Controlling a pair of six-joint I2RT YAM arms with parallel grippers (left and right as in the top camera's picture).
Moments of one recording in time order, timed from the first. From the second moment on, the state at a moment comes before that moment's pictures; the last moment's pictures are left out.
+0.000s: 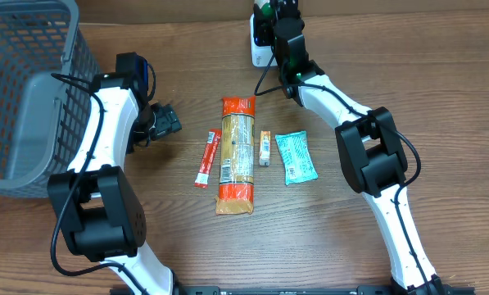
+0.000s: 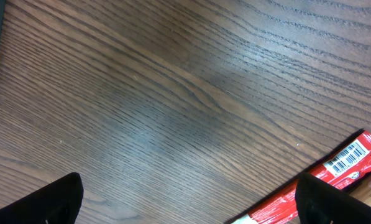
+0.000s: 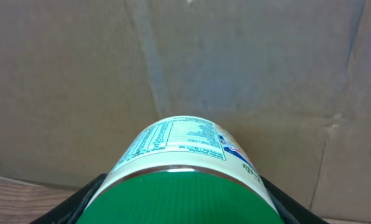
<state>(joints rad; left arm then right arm) 0.11 1.90 1.52 -1.12 -0.11 -0.41 0.44 2.61 2.07 0.42 0.22 0.20</state>
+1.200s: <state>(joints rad) 0.11 1.90 1.52 -1.12 -0.11 -0.41 0.43 2.37 2.07 0.01 0.22 0.23</state>
